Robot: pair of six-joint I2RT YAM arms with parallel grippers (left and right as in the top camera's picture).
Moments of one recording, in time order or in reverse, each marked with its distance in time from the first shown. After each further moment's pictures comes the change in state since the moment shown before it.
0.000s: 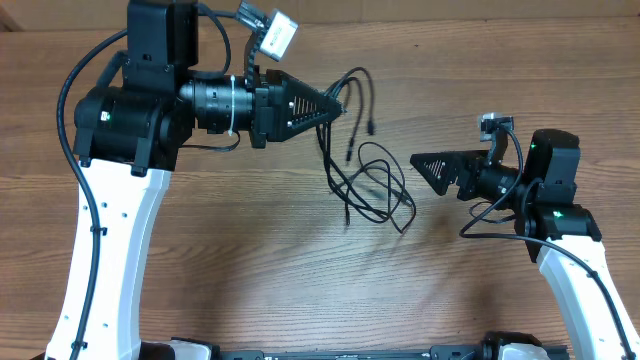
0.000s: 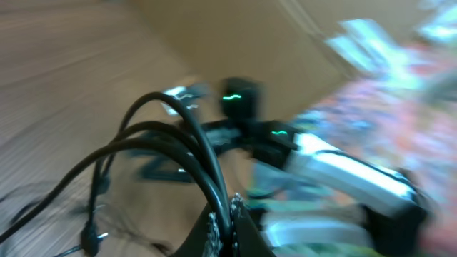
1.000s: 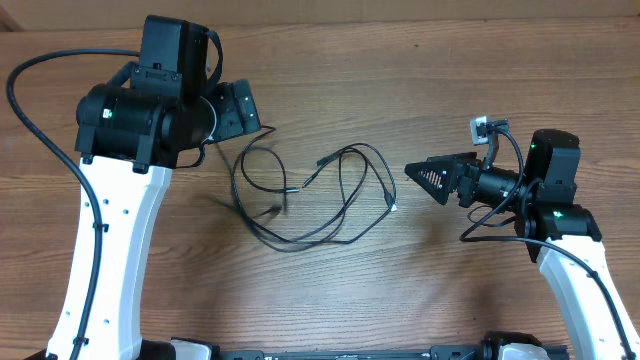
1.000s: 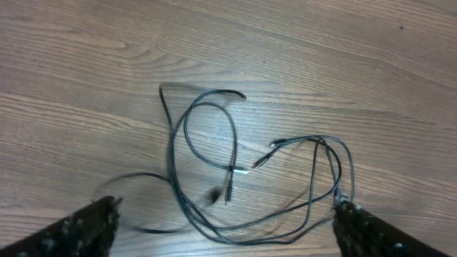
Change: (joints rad) left arm 0.002 0.010 0.000 -0.287 -1.172 -0.390; right arm 0.000 0.000 0.000 -0.018 -0.156 -0.005
